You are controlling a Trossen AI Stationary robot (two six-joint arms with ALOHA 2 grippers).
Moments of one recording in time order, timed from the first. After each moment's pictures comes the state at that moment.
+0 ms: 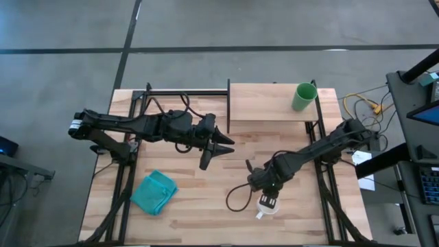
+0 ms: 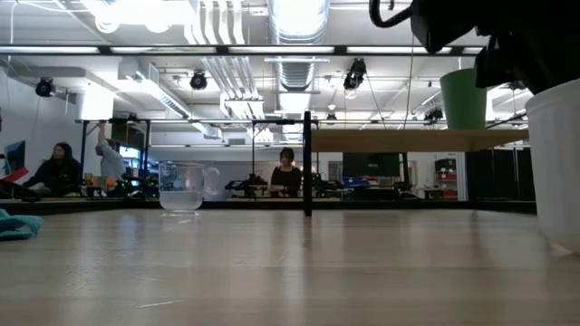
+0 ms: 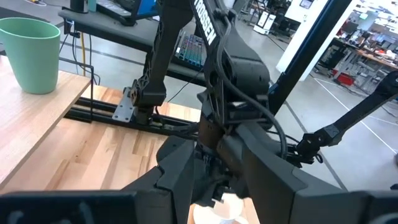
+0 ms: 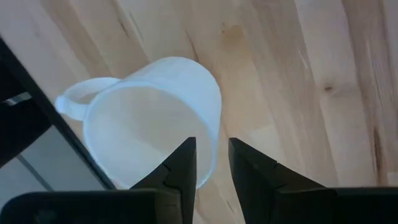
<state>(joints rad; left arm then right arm) -0.12 1.43 1.44 -0.19 0.02 -0.33 0.41 1.69 1.31 -1.09 -0.23 0.83</state>
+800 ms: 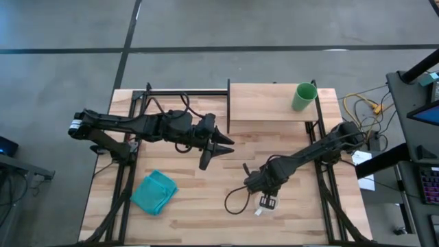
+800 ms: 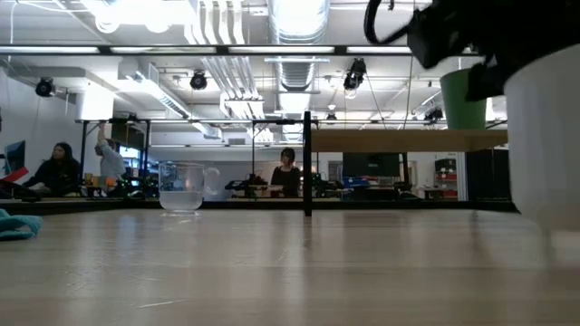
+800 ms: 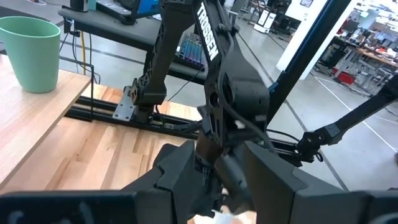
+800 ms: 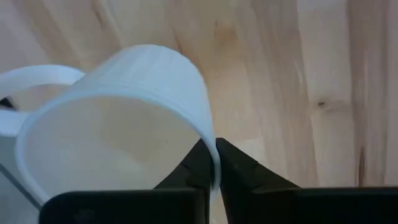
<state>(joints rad) -0.12 1.42 1.44 -0.20 0.03 -0.33 0.42 1.75 1.30 -1.10 -0.20 0.73</state>
